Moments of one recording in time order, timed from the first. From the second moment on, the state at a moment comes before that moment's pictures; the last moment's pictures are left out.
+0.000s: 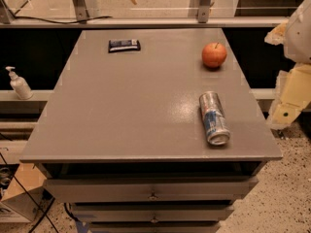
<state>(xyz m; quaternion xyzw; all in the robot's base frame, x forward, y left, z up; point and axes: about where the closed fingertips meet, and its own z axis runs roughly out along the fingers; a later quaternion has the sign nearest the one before) 0.438 -0.217 0.976 -0.60 0.78 -0.03 0.16</state>
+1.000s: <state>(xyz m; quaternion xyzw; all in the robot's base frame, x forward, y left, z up) 0.462 -0.190 0.991 -0.62 0.75 0.00 0.22</state>
